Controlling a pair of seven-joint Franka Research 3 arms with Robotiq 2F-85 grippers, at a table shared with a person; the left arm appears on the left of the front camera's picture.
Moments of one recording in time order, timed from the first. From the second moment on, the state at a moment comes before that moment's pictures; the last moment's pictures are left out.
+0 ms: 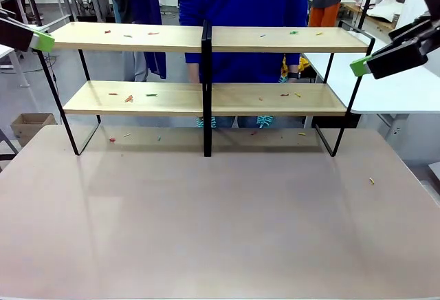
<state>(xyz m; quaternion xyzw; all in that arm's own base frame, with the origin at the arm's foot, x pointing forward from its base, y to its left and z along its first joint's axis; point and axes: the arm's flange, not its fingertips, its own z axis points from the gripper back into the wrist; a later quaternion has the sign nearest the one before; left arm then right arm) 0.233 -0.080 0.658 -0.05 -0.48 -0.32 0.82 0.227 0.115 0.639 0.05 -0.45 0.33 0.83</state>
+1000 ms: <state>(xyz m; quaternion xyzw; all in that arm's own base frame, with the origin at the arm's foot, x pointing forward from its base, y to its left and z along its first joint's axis) 0.259 -0.008 0.704 -0.15 -0.49 -0.23 0.83 0.232 0.044 0.723 0.17 -0.44 0.24 0.85</state>
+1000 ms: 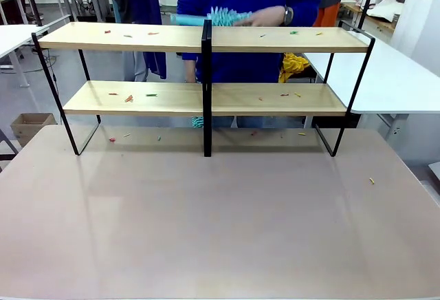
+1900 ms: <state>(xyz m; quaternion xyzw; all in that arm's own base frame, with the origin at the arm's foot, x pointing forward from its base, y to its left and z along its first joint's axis) 0.267 -0.022 0.696 -0.15 -0.47 -0.23 0.84 0.237 0.064 0.715 0.17 -0.46 0.23 0.84</state>
